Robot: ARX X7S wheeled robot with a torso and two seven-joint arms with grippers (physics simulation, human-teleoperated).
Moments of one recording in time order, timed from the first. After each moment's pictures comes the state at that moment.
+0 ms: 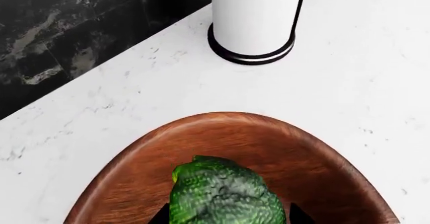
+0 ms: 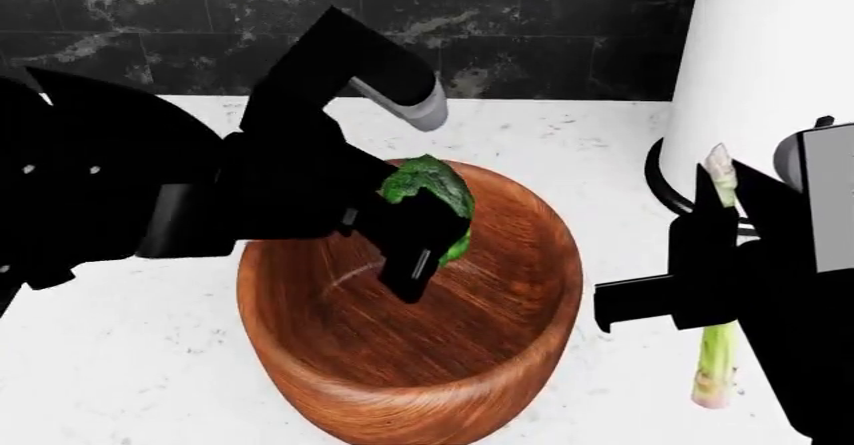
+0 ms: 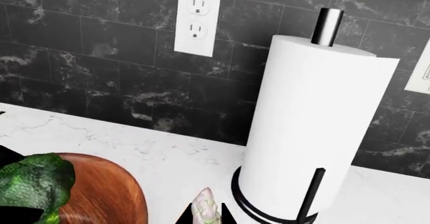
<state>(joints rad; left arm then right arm) -1.48 -0.15 0.90 -0.48 -1.05 -1.07 0.06 0.73 0.72 0.07 -0.58 1.14 1.23 0.48</state>
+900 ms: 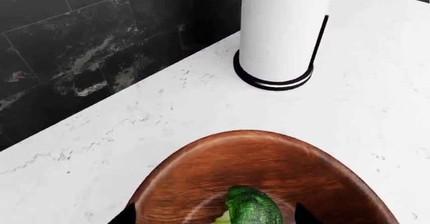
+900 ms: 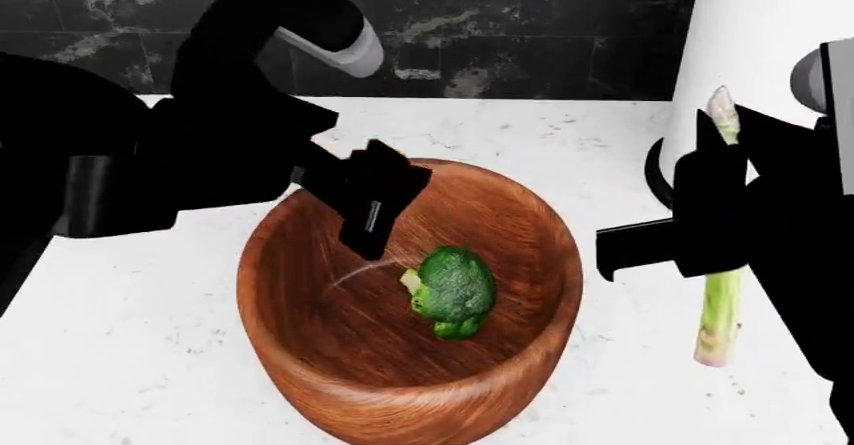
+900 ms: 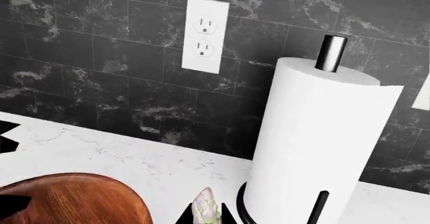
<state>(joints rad) -1.49 -0.25 0.82 -0.38 -1.14 -1.09 -0.04 0.93 0.73 0.04 -0.50 1.29 1.32 0.54</state>
